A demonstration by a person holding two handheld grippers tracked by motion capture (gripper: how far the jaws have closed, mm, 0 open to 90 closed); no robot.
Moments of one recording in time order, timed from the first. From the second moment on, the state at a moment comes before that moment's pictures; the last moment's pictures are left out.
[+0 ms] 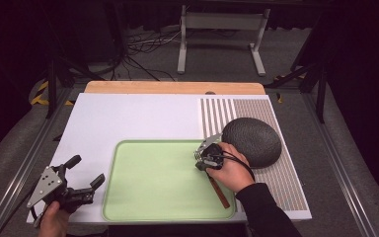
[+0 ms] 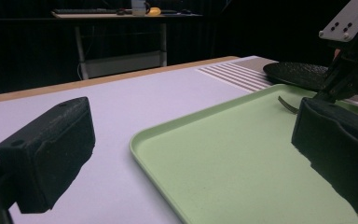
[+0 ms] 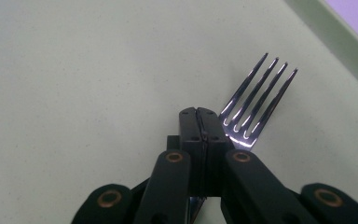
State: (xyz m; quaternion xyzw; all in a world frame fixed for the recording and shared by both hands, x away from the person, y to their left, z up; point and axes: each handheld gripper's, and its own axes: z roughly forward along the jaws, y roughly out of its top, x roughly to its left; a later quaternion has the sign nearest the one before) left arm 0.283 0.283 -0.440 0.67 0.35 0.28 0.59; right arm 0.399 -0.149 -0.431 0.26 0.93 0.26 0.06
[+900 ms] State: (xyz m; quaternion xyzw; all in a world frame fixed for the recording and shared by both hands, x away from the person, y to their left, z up) left arm 0.283 0.283 -0.440 0.67 0.35 0.28 0.59; right arm 0.403 -0.175 -0.430 0.31 0.91 0.25 0.09
